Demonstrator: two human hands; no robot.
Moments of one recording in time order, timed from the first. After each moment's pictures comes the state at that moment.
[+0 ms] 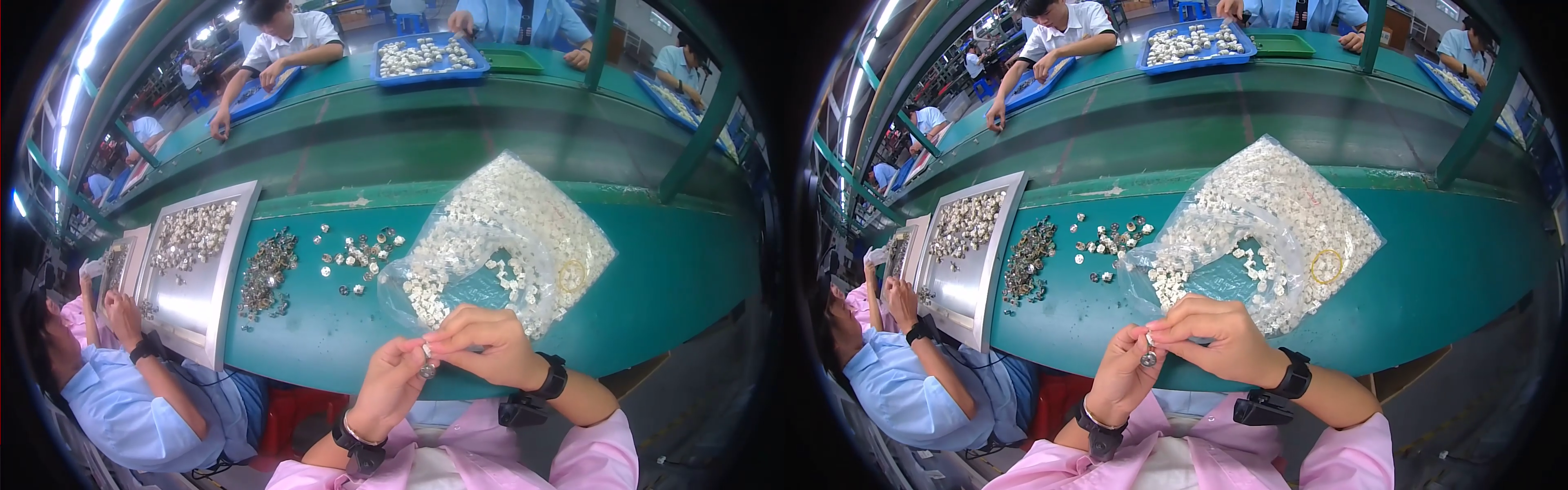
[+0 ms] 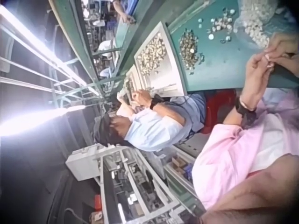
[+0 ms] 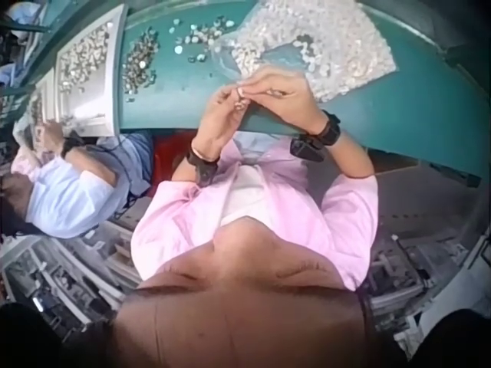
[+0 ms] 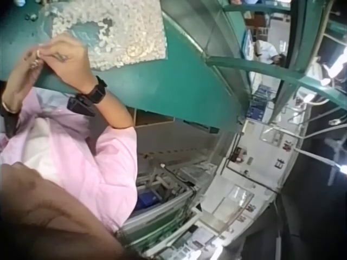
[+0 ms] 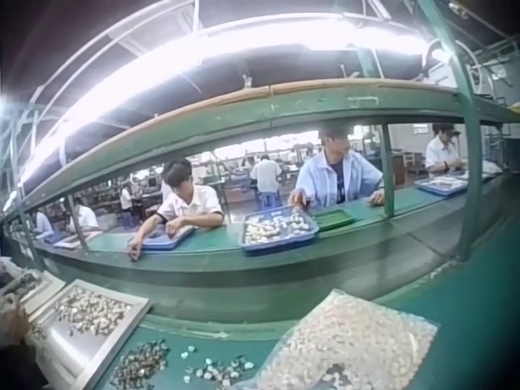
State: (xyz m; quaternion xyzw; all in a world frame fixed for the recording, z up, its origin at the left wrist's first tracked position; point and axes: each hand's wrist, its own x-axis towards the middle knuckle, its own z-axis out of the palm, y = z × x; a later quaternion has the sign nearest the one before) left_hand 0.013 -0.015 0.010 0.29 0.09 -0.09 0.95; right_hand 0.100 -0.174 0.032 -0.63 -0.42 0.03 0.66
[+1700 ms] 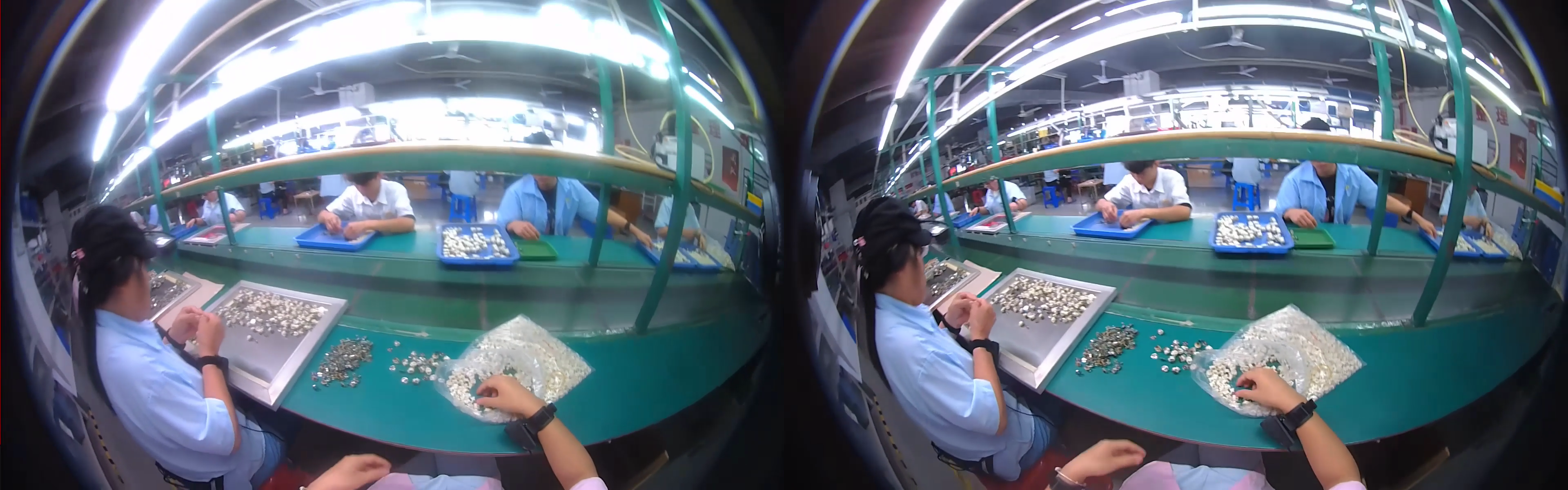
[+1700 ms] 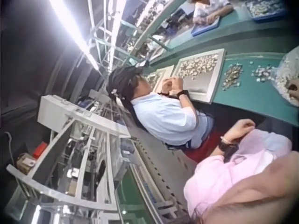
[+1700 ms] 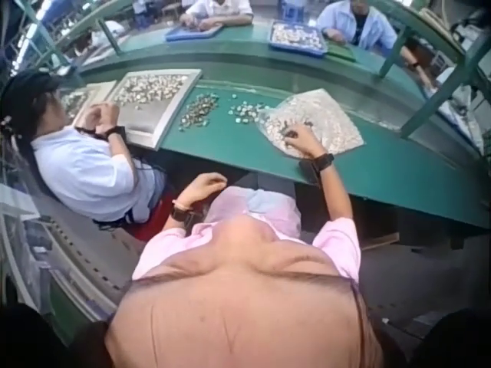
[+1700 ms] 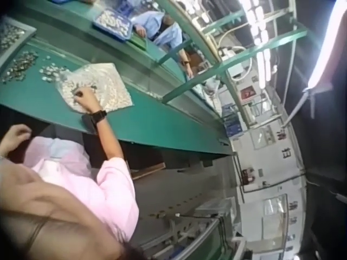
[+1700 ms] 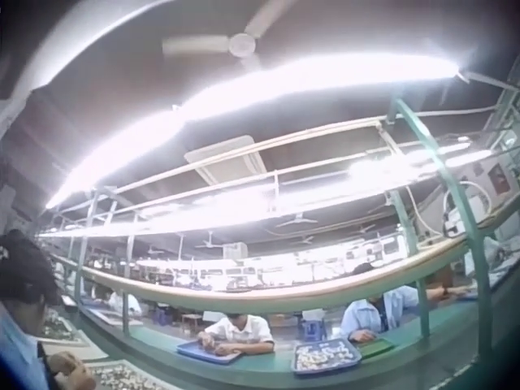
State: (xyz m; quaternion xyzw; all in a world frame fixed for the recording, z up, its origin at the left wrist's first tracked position) left_hand -0.125 0.093 -0.025 0.74 0.05 -0.03 0.67; right_hand 0.136 -0.196 -0.002 -0.84 -0.42 0.05 0.34
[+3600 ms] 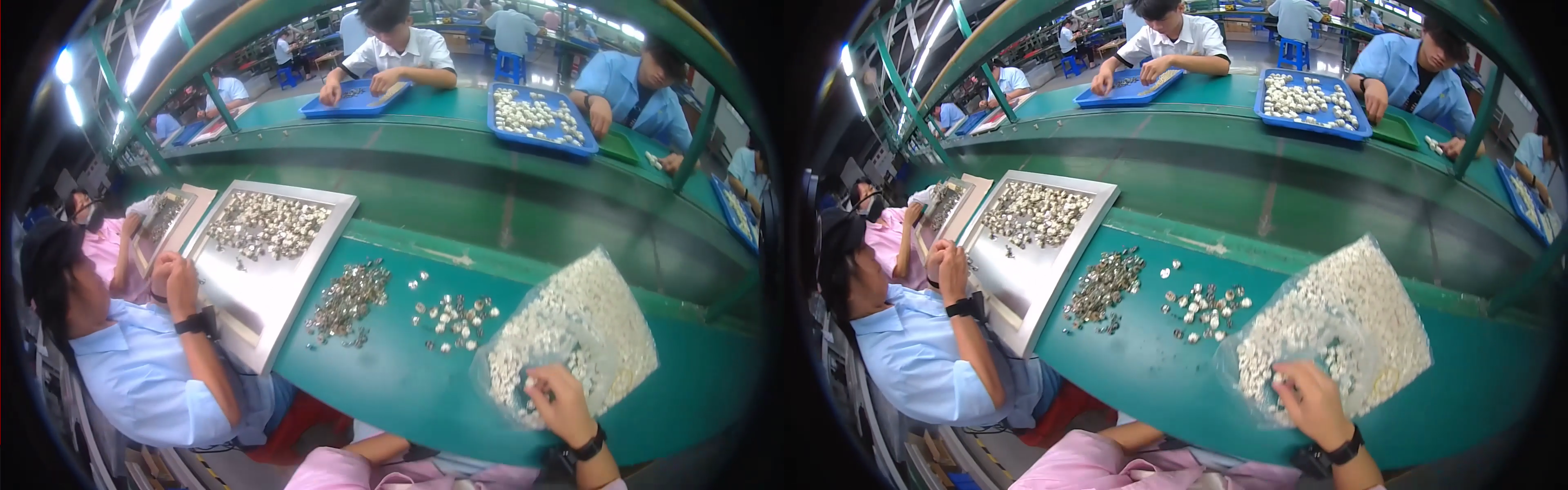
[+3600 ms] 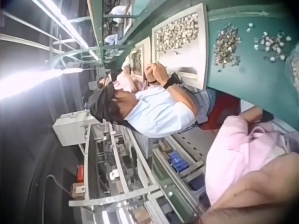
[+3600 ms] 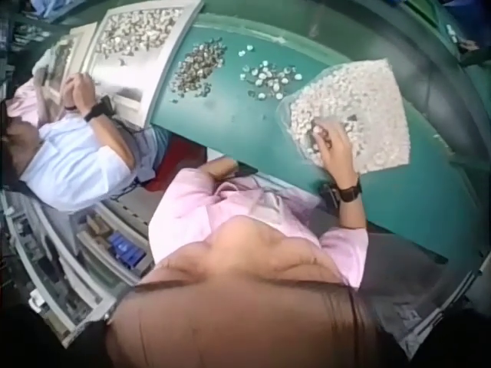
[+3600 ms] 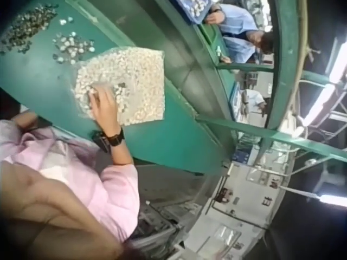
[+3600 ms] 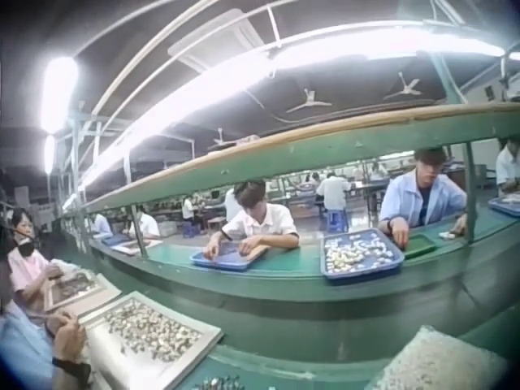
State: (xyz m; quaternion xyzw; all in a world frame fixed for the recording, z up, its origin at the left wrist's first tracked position) left_hand 0.006 0.061 -0.185 0.86 -0.25 -0.21 0.40; right_hand 0.131 -0.175 0.030 -0.84 -0.34 0.03 0.42
